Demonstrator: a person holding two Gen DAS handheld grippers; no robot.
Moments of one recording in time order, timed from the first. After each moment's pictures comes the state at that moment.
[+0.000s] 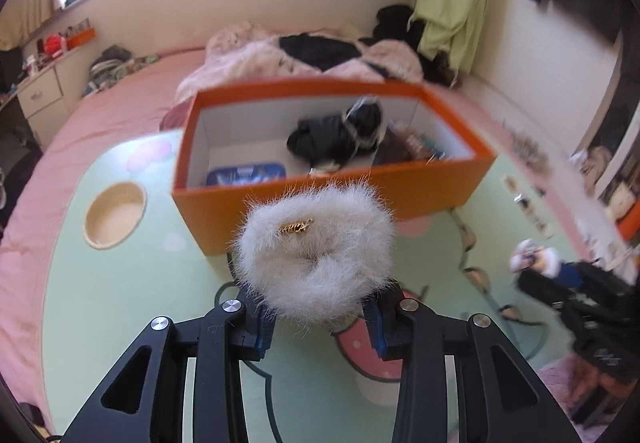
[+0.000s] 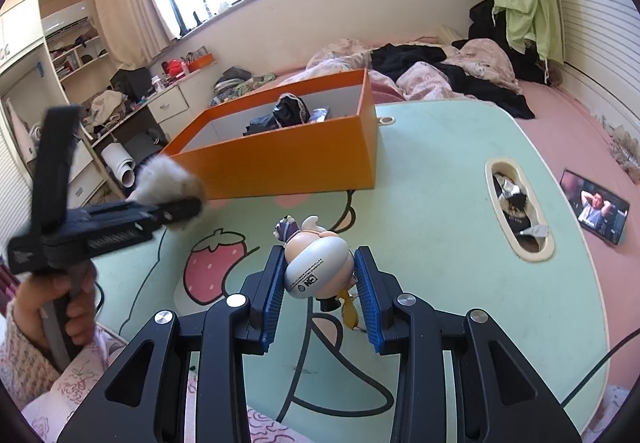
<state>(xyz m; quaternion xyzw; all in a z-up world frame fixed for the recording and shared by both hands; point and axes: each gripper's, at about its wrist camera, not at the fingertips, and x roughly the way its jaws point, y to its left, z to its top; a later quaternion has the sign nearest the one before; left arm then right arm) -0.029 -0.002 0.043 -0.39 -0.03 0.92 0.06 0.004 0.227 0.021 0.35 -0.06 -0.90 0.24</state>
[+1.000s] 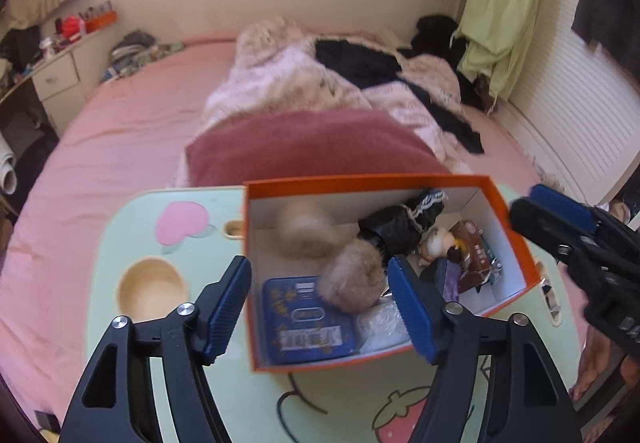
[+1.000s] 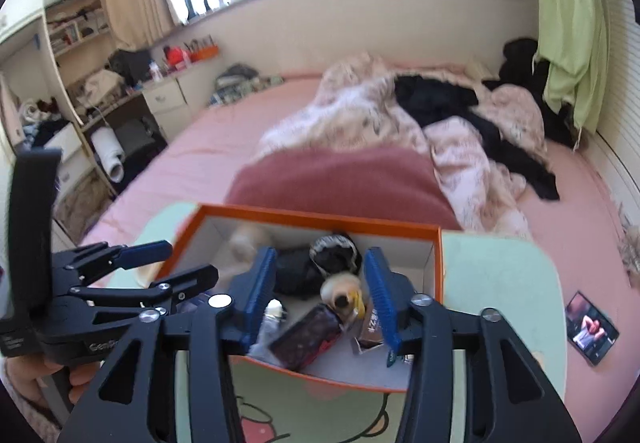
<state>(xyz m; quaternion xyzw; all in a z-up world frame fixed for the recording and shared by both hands) -0.102 -0.045 0.088 -0.41 -0.06 0.91 -0.01 -0.108 0.149 0.108 0.34 0.00 -0.91 0.25</state>
